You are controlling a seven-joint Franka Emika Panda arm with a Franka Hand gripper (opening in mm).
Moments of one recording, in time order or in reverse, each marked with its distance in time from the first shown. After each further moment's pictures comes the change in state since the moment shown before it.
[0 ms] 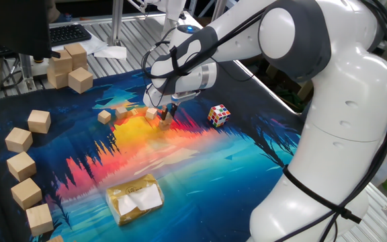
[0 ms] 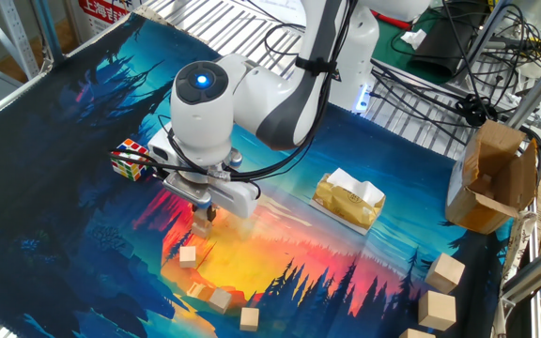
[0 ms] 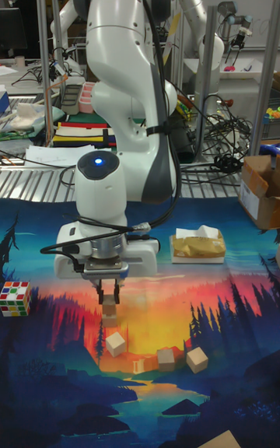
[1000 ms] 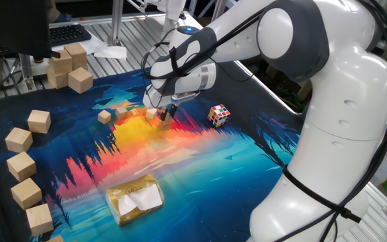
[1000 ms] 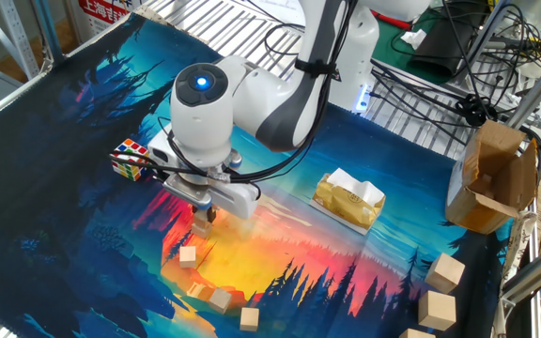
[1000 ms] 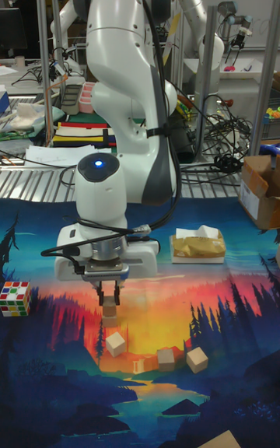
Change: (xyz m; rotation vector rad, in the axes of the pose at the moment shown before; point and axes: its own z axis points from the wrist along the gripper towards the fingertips) arm -0.001 0.000 0.003 -0.001 0.001 -0.012
